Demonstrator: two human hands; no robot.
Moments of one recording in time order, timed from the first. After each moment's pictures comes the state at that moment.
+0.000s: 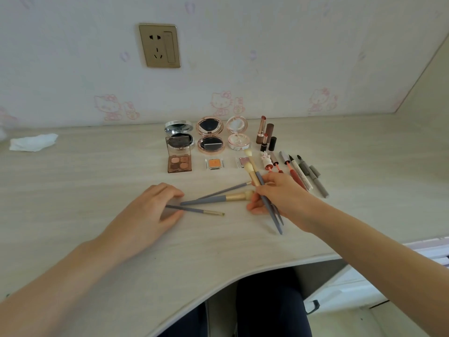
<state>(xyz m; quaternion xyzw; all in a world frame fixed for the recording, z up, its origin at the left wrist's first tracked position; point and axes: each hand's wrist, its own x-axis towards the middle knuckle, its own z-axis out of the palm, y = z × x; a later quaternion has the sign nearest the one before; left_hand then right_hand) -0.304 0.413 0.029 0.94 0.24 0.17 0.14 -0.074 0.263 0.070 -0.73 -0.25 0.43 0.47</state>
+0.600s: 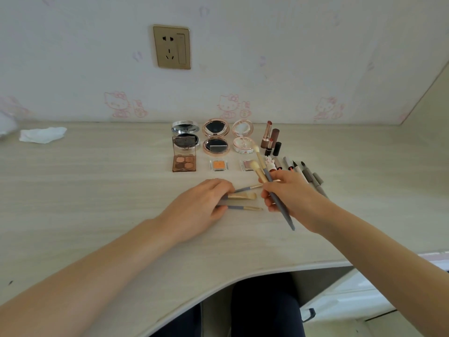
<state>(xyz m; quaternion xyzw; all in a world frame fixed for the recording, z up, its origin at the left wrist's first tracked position) -0.236 0.386 0.029 0.96 0.13 0.20 0.12 -0.068 0.260 0.080 -0.76 -0.28 0.37 0.45</state>
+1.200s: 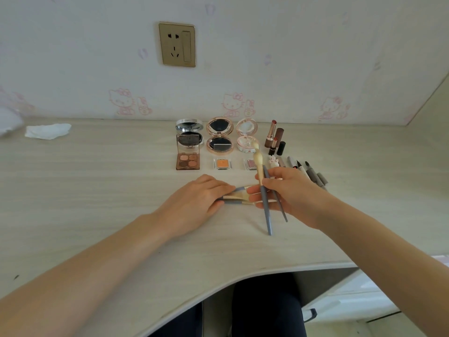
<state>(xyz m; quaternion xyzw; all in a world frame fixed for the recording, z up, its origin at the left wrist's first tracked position) -0.240 0.400 0.025 0.97 0.11 0.18 0.07 -0.071 0.268 0.086 -0.71 -0.25 0.45 0.48</state>
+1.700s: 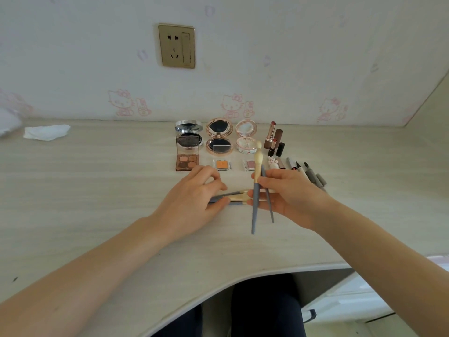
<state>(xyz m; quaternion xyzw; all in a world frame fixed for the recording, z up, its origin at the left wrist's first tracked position) -0.246 0.392 0.038 0.96 0.16 0.23 0.08 -0.073 0.268 0.084 -0.64 -0.20 0.49 0.55</state>
